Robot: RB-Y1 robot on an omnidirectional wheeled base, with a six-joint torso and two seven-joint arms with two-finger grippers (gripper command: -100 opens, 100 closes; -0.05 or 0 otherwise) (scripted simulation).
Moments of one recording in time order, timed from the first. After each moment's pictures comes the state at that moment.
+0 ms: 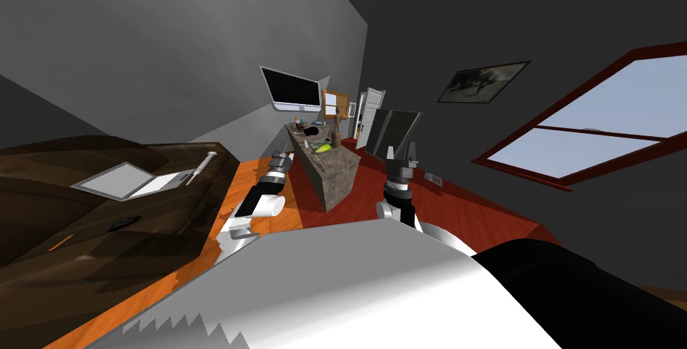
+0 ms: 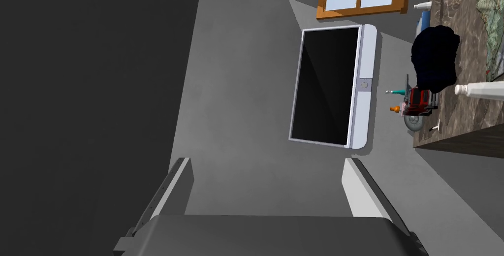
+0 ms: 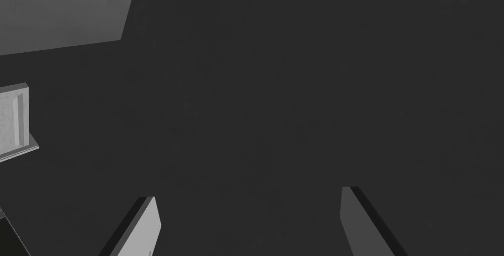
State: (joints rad) left arm 0.18 0.22 0.00 -2.11 0.21 -0.08 -0.10; right arm 0.45 0.03 0.03 -2.36 0.05 -0.60 -0.03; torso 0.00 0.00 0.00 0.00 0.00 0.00
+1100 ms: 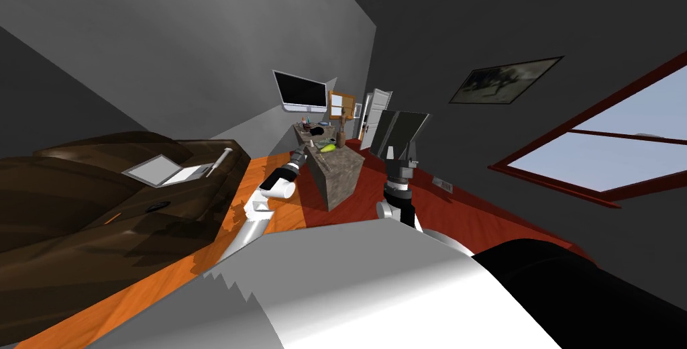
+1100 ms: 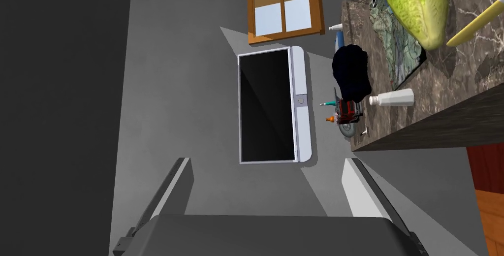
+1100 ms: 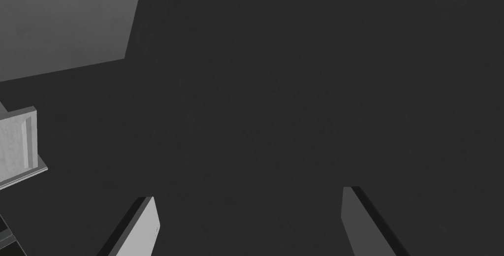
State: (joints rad) left arm -0.06 0.26 -0.06 -1.93 0.28 0.23 -0.17; right arm 0.45 0.03 0.03 -2.36 0.05 -0.60 -0.03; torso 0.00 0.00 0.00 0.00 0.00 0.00
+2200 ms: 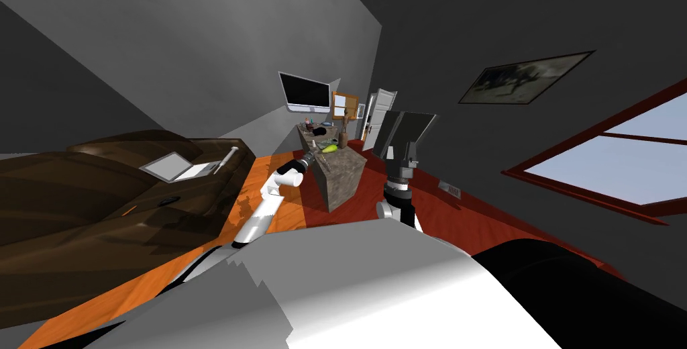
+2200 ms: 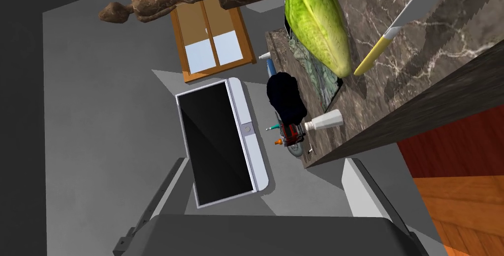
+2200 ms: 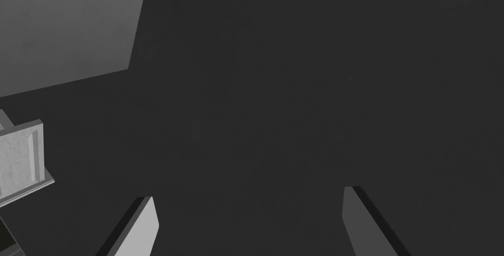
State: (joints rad) left arm -0.25 0.27 -0.12 -1.76 0.32 0.51 -0.25; right arm 0.45 0.03 0.03 -2.36 0.05 -0.60 -0.03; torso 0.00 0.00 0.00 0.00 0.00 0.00
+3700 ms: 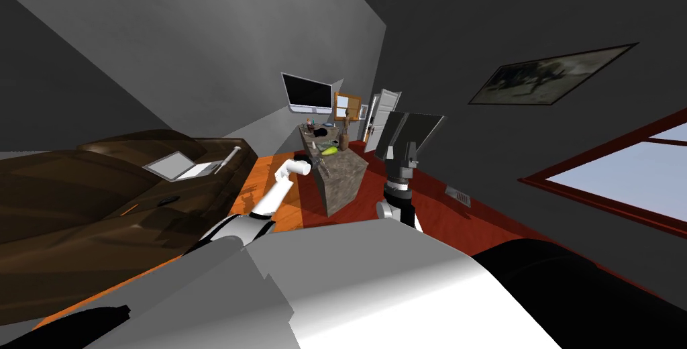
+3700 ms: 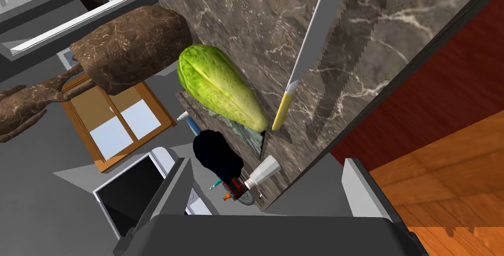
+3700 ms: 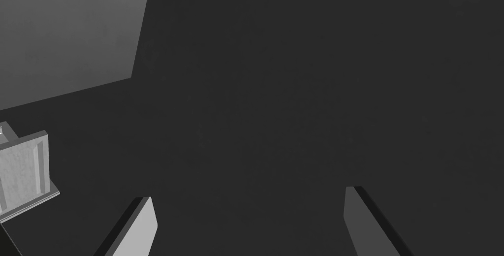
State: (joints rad) left arm -0.50 0.29 -0.20 -1.50 0.36 0.91 -0.39; right arm 0.45 0.03 0.03 -2.36 0.05 -0.60 -0.03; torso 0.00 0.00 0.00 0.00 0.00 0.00
